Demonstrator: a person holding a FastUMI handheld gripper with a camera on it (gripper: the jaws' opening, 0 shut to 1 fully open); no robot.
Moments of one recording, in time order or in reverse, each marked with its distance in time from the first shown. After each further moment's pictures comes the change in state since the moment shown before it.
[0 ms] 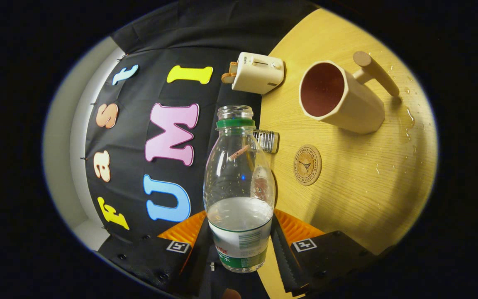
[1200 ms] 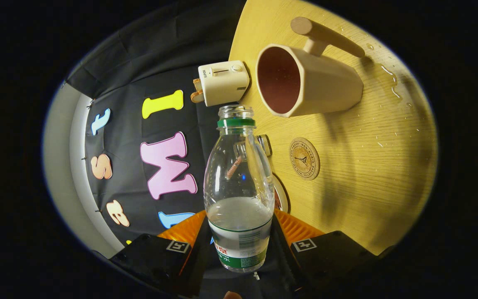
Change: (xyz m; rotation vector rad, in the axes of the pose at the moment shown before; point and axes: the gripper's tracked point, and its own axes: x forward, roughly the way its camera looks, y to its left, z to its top) arm 0.021 -0.006 0.024 0.323 -0.045 0.005
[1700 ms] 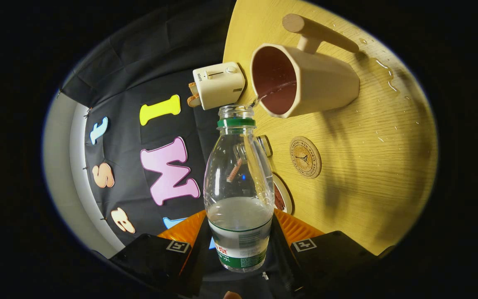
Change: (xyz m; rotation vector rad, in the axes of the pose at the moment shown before) arm 0.004 0.004 0.004 0.060 -0.006 0.003
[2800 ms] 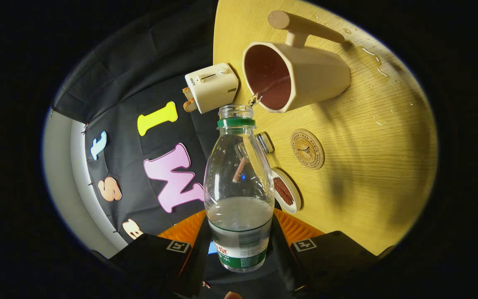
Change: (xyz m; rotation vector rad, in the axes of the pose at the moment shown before) arm -0.001 0.014 -0.001 0.124 -0.002 0.011
